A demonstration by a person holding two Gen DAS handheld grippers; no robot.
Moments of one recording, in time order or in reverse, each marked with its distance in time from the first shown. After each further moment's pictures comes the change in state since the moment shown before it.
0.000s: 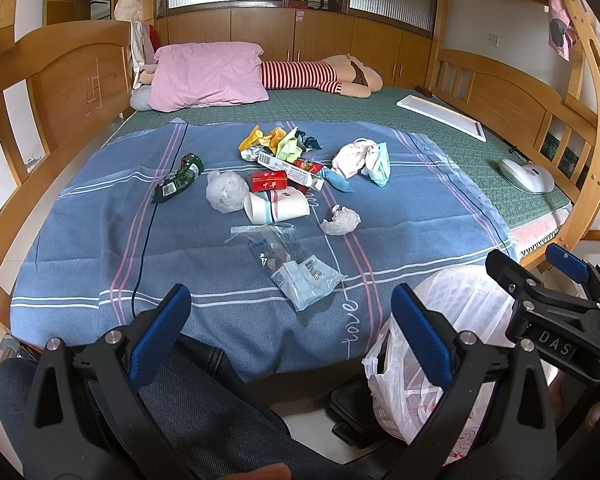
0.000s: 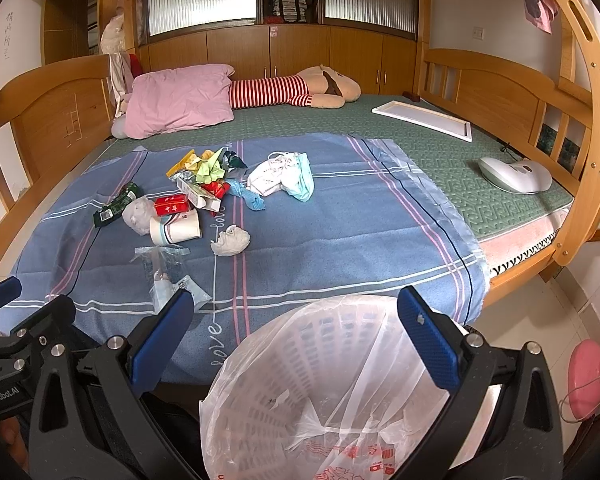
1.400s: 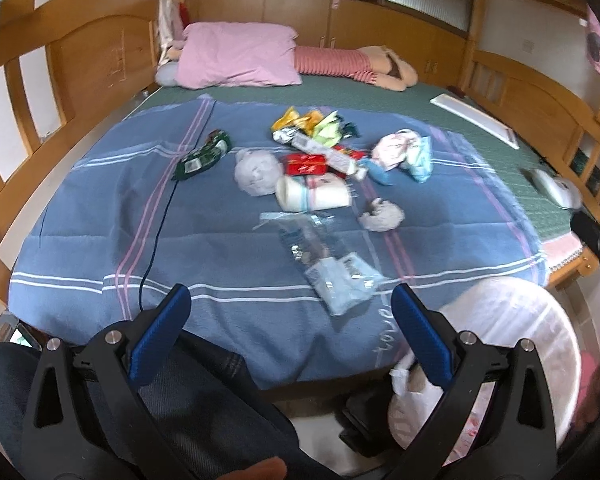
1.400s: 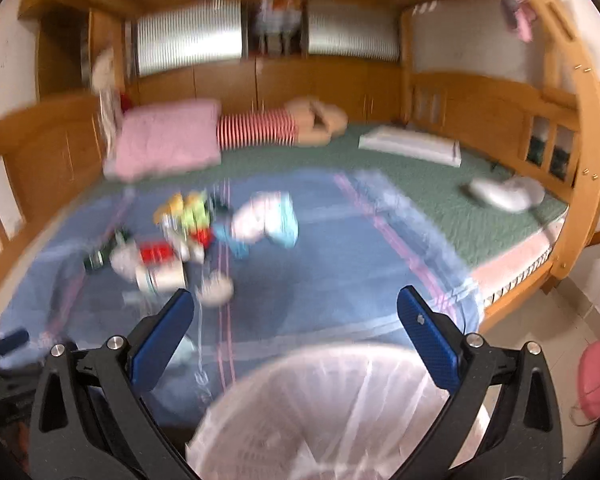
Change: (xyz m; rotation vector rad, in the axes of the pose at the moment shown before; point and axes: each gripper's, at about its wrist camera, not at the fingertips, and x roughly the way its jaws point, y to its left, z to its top) left arm 0.045 0.028 -0.003 -0.098 0.053 0.092; right arm 0.013 -0.023 0.019 0.045 -0.079 -0.015
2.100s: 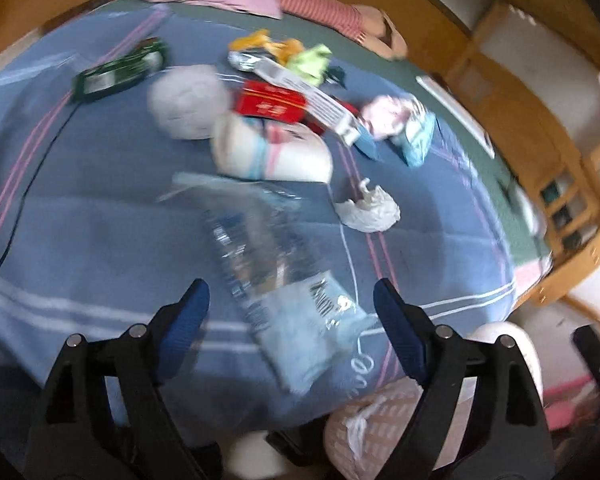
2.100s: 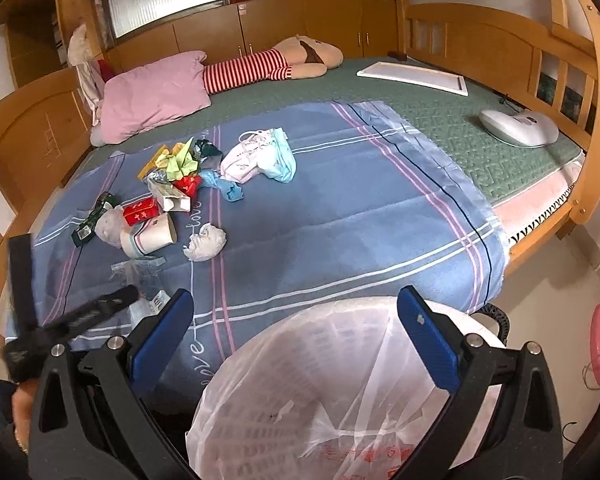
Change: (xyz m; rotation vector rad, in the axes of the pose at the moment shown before) left arm 0.145 -0.013 0.020 -0.136 0.217 -0.286; right arm 0.045 -0.010 -0.011 0.096 0.179 0.023
